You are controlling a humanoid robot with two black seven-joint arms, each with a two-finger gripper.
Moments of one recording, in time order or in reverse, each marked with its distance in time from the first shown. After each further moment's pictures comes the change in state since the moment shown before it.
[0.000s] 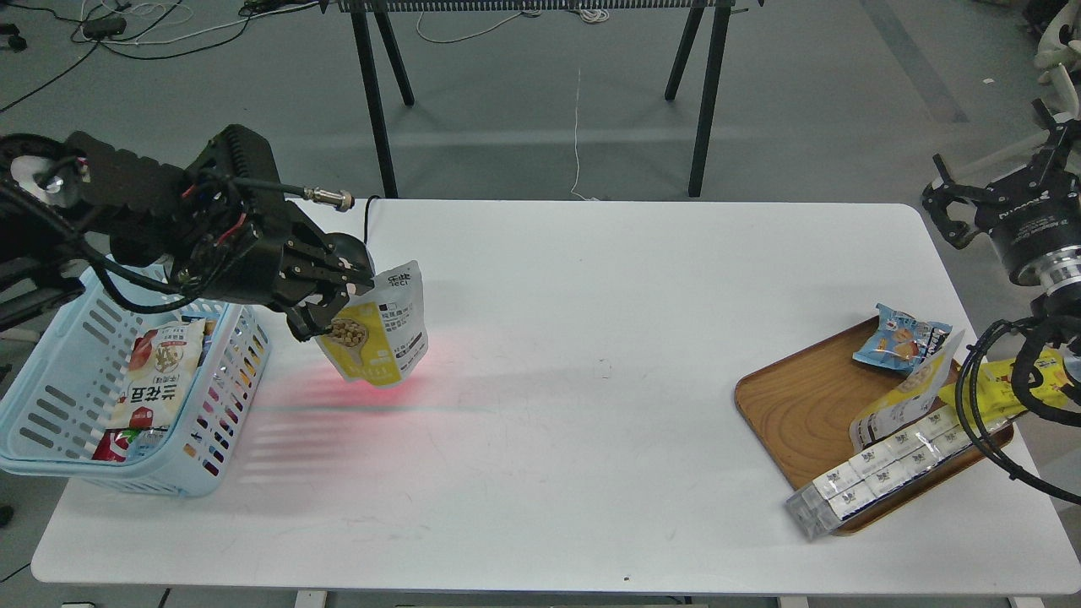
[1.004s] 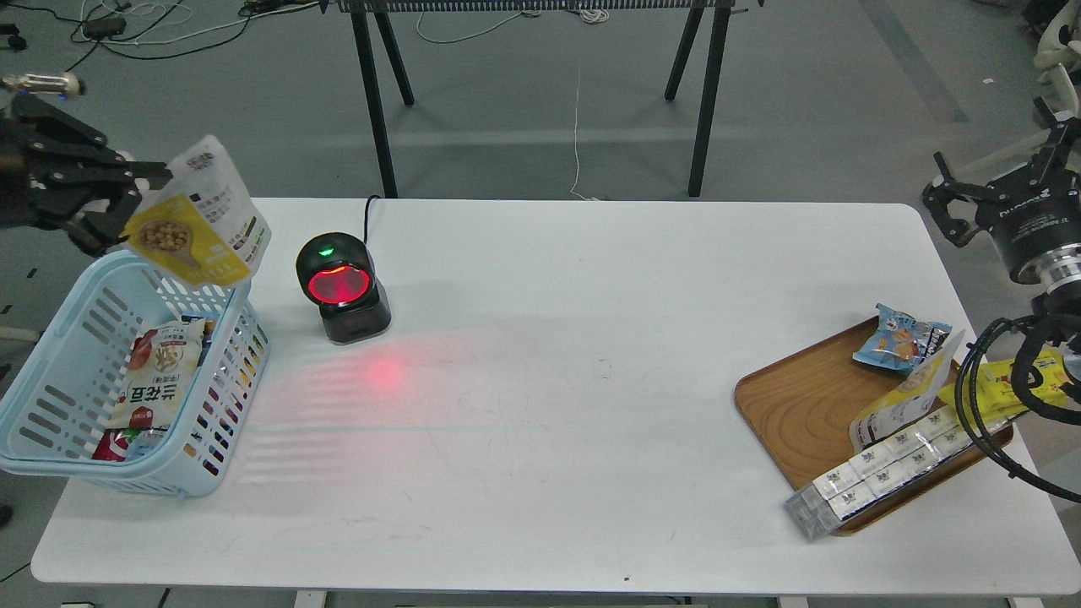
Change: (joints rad) left arm 0.013 0.470 -0.104 -0.017 0.000 0.159 0.000; right arm 0.006 0.007 0.000 -0.008 0.000 0.000 0.000
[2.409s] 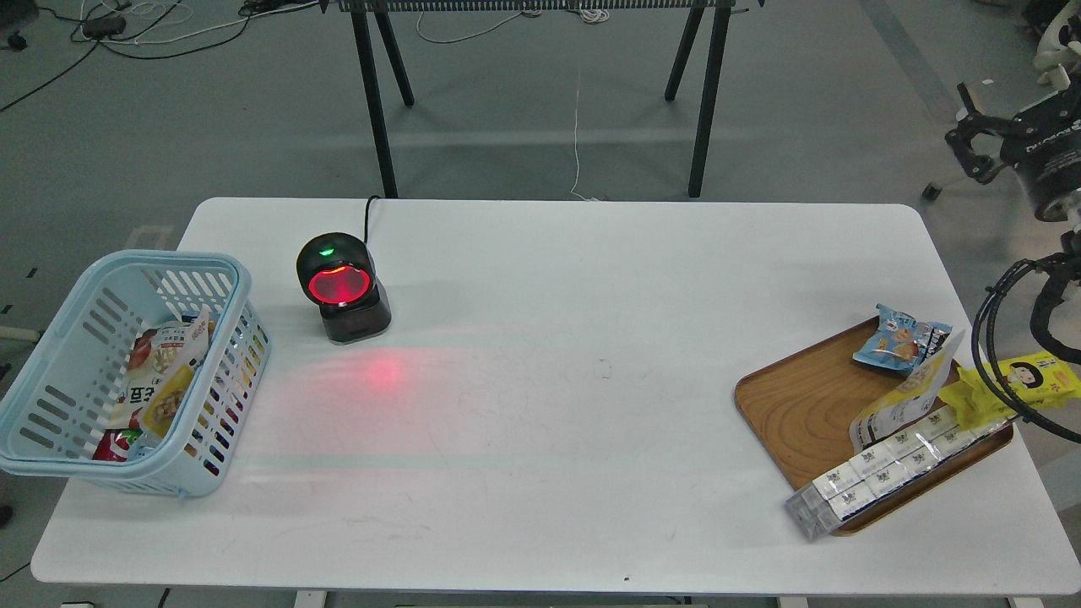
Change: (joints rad) left arm -0.014 -0.434 -0.051 0.502 -1.549 0.152 0.001; right arm 0.127 -0.006 0.035 -0.077 -0.060 0.000 0.000
